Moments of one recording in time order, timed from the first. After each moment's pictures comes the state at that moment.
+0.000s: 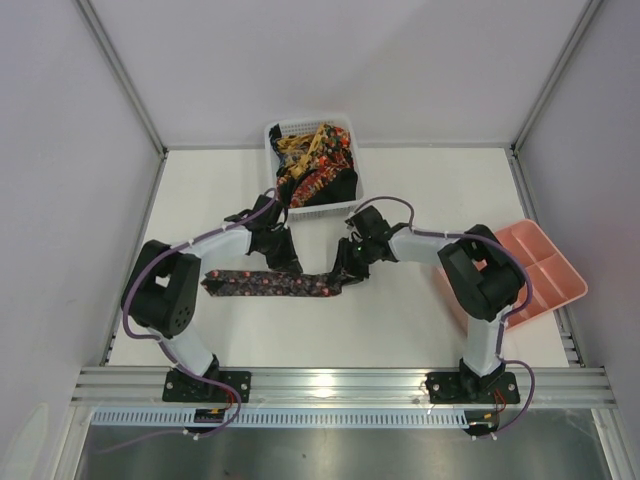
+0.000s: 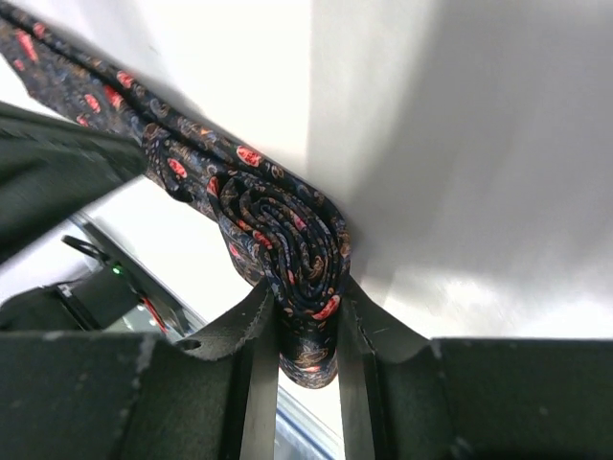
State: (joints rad) left arm -0.42 1.70 1.02 -0.46 0.29 -0.65; right arm 0.63 1.92 1.13 -0.23 -0.50 0.75
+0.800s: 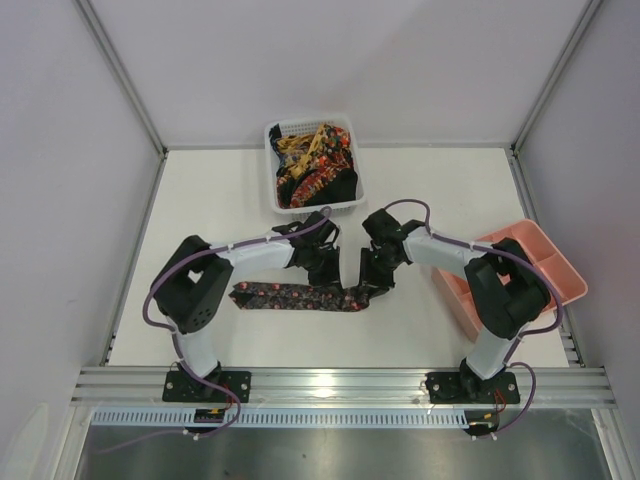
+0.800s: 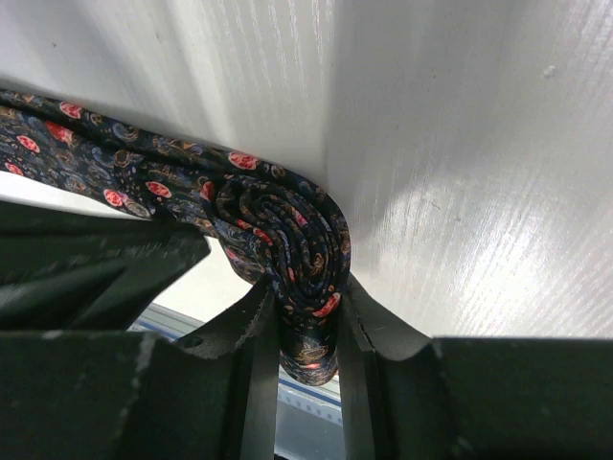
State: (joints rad) left arm -0.72 1.80 1.12 -0.44 0.36 -0.70; right arm 0.62 1.74 1.08 -0.63 -0.30 0.70
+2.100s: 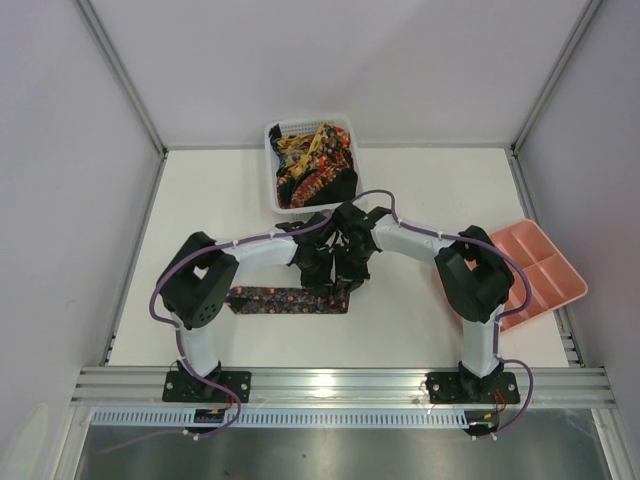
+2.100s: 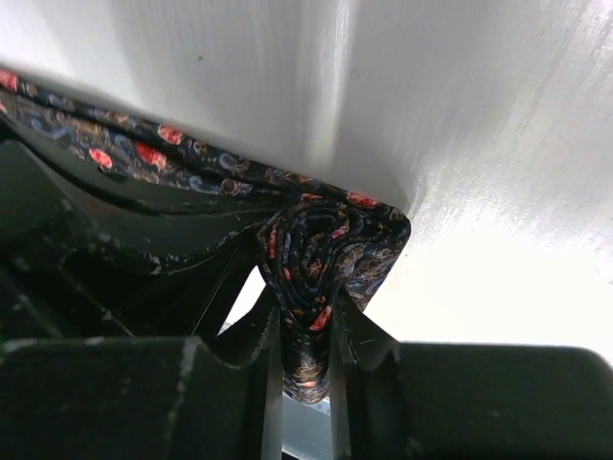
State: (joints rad) left arm -0.72 1.86 1.16 -0.59 0.24 -0.64; right arm 0.73 1.94 1.38 -0.79 -0.32 0.67
